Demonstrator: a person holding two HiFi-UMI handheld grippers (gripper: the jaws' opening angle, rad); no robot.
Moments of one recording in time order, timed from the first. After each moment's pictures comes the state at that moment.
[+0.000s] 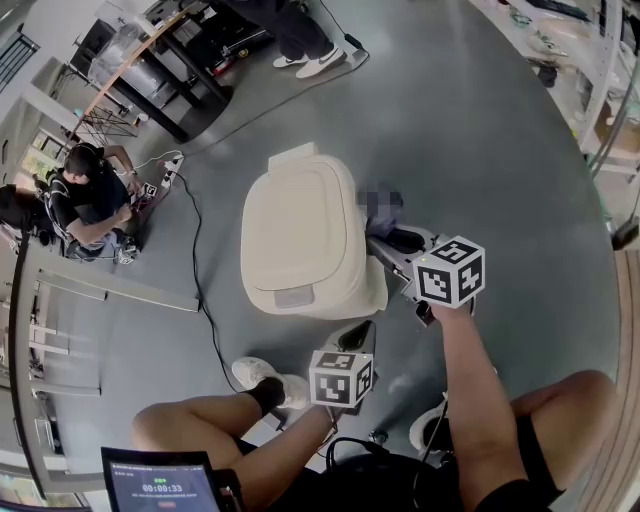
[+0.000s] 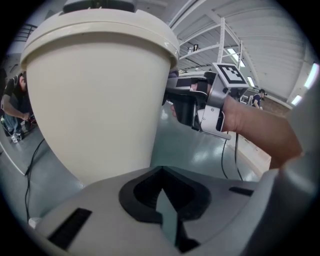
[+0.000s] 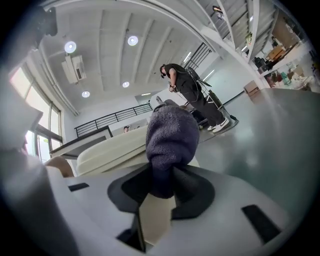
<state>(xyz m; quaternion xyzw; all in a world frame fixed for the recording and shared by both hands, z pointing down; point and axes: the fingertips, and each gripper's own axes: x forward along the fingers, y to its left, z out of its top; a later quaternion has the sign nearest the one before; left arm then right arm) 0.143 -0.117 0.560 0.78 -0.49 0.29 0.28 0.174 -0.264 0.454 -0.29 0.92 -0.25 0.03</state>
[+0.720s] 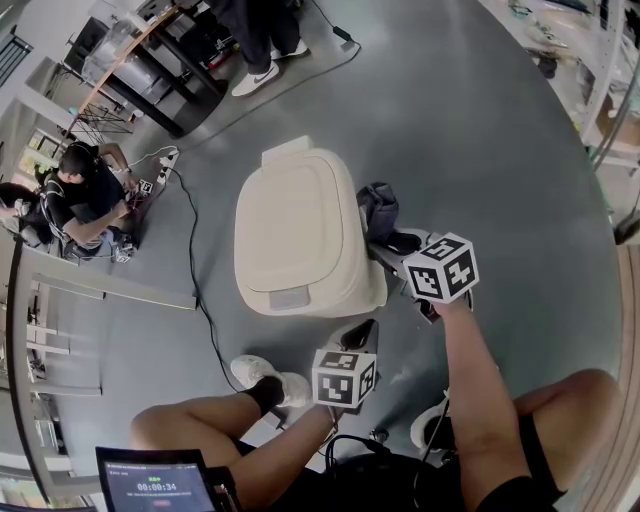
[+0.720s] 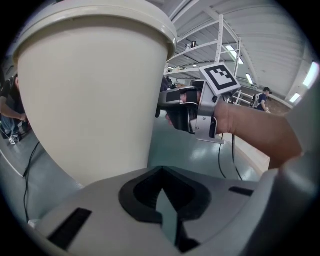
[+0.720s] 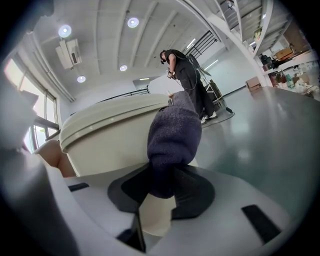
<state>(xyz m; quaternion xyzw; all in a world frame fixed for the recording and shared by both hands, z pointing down) 0.147 -0.120 0.576 0.78 -0.48 0.30 0.28 0.165 -0.269 0.512 -0.28 0.92 -0.26 -0.07</state>
